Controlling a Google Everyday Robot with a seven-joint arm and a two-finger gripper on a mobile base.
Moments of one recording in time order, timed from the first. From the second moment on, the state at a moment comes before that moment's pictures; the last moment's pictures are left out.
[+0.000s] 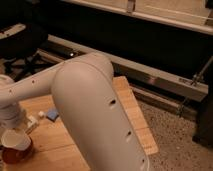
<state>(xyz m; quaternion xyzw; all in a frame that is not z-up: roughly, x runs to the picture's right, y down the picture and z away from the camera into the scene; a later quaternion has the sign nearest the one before) -0.395 0.190 0.670 -0.37 0.02 0.18 0.91</state>
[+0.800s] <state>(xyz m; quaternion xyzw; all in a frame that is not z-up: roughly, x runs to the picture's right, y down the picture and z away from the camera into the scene) -0.417 0.218 0.679 -0.38 0.01 0.13 0.92</state>
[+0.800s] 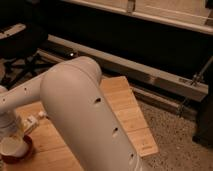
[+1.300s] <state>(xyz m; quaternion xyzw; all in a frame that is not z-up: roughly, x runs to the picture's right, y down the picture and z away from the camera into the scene) -0.420 0.214 0.688 -0.40 0.02 0.14 0.91</state>
